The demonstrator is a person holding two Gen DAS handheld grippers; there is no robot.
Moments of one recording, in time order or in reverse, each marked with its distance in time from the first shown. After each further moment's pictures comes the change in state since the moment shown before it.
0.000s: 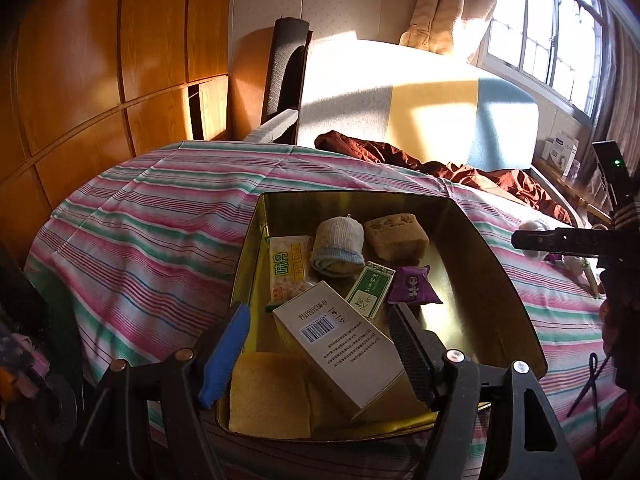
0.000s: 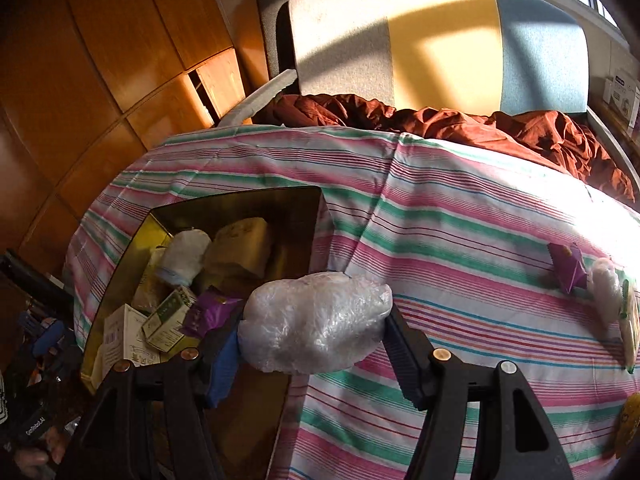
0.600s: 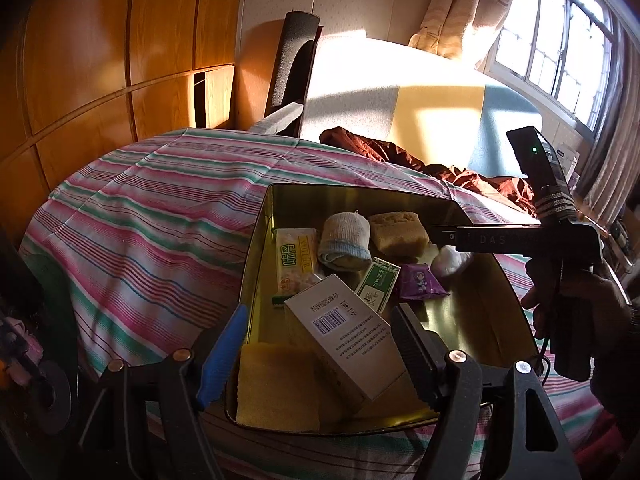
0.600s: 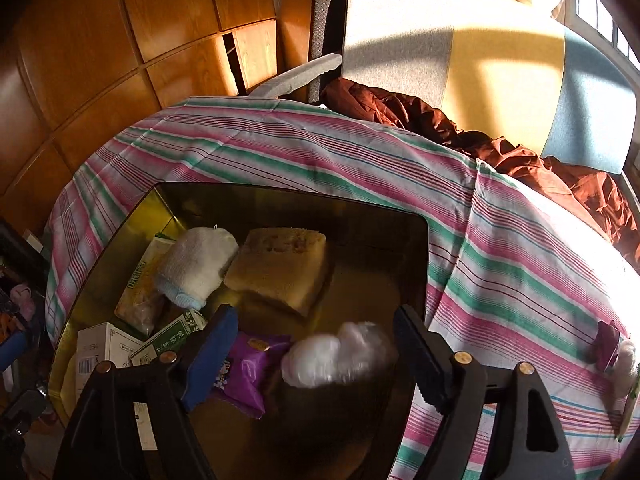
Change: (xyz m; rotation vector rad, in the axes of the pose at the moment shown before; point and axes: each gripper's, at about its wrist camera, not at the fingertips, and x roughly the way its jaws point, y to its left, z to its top) left arm -0.001 0.014 -0.002 -0.048 0.018 -0.021; right arm 0.062 0.045 0.019 -0.154 0.045 -0.044
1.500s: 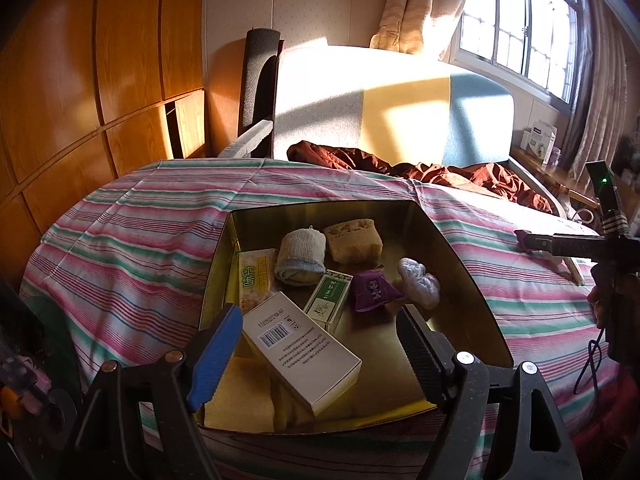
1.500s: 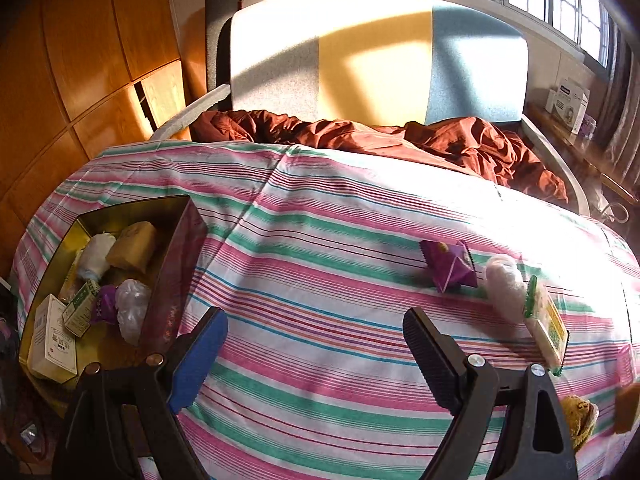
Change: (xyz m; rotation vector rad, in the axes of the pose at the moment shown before) left arm -0.019 -0.051 0.008 0.134 -0.036 -0.024; right arm -0.102 -0.164 -0.077 0.223 -0.073 -0.224
